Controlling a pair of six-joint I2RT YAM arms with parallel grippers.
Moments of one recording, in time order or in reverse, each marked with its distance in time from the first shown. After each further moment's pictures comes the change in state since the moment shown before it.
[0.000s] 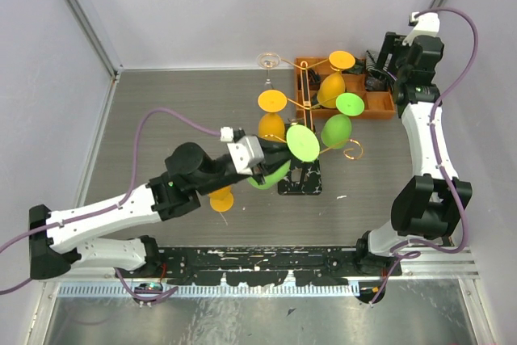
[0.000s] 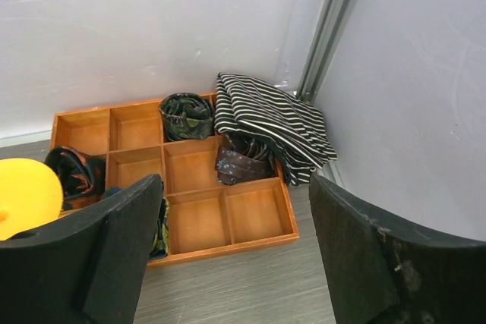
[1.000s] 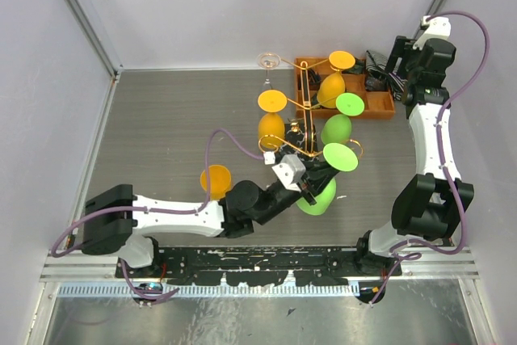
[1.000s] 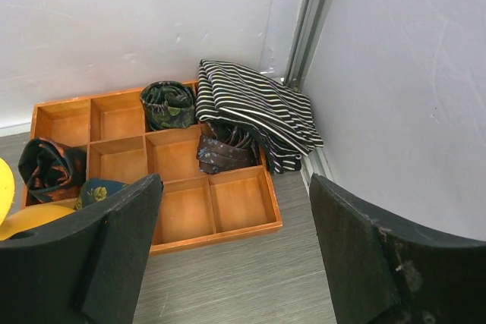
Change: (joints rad) left arm -0.199 0.424 -0.050 0.620 -0.414 -0.202; right arm -0.069 0.000 -0.008 -0.028 -0.053 -0.004
